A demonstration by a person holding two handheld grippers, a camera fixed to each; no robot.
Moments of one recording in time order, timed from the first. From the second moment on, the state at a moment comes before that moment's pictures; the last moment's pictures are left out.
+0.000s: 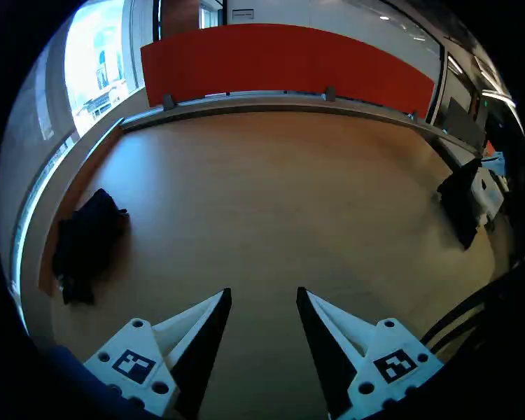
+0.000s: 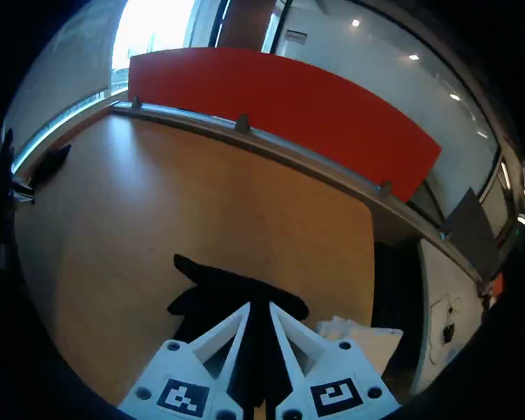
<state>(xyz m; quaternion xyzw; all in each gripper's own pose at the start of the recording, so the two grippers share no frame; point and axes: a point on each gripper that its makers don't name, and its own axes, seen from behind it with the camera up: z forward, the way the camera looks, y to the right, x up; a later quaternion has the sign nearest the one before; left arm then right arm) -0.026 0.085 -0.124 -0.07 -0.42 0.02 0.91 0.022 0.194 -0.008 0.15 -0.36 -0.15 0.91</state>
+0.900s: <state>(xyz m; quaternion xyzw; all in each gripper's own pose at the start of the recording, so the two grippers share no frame) -0.025 0.081 -0.133 -0.08 -0.41 0.02 0.91 0.012 0.177 -0.043 0.16 -0.37 -0.15 0.90</state>
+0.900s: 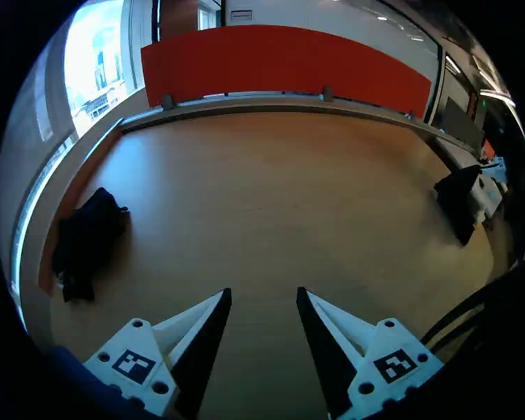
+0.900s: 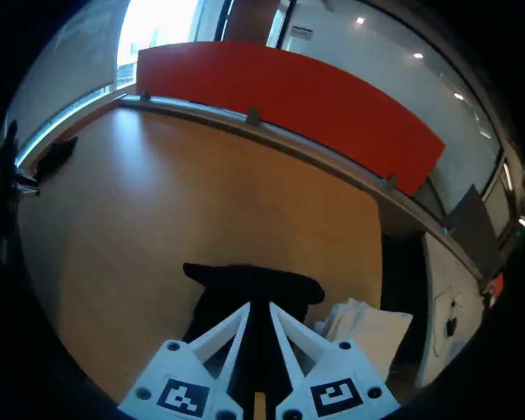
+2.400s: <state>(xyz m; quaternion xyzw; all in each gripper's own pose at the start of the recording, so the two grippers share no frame) -0.021 0.067 -0.132 -0.08 -0.42 0.05 0.91 -0.132 0.259 -0.111 0.04 -0.52 -0.11 0.85</state>
